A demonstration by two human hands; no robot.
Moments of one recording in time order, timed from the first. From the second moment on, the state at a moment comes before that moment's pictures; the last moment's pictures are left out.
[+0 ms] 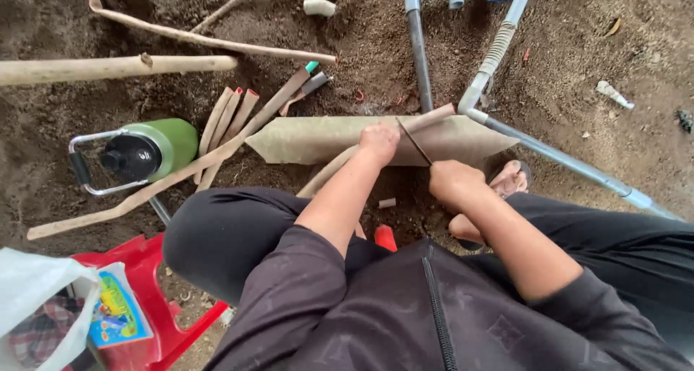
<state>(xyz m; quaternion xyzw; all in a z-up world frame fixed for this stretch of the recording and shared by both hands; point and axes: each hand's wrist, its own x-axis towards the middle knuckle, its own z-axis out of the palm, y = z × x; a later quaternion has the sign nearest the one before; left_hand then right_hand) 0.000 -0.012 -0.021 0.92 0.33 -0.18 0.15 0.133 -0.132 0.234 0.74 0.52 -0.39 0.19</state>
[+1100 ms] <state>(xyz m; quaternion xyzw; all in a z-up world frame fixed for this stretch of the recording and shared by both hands) 0.002 0.002 0.006 0.87 0.34 -0.28 0.21 0.138 -0.158 0.166 0.77 0.54 -0.33 0.08</state>
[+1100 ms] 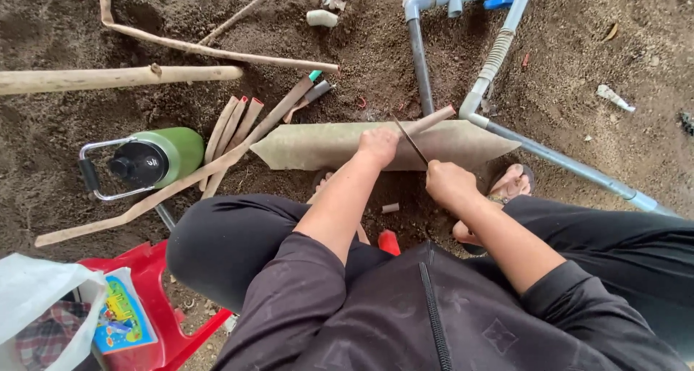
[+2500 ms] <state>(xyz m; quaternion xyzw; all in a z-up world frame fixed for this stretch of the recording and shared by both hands) -0.008 -0.003 0.013 0.89 0.31 -0.27 0.18 0.123 -0.121 0.192 0.75 0.51 -0.40 0.13</state>
